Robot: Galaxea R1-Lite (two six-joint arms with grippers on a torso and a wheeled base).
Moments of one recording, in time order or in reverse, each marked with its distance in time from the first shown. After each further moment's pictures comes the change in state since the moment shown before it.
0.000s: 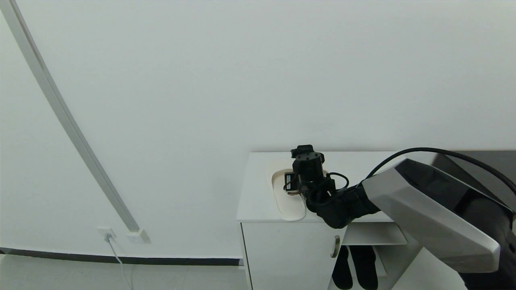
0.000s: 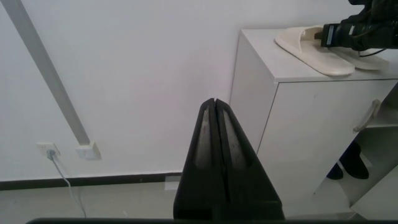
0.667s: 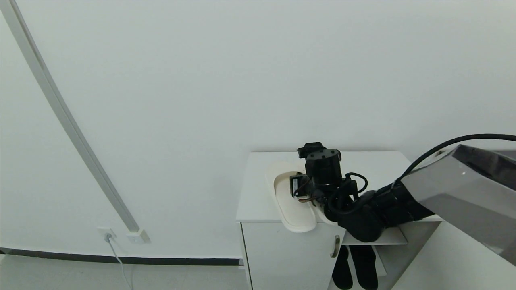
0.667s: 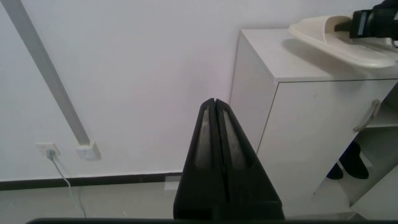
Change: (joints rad) left arm 0.000 0.000 0.000 0.000 0.000 0.000; right arm 0.055 -0.257 0.334 -0.046 0.058 0.003
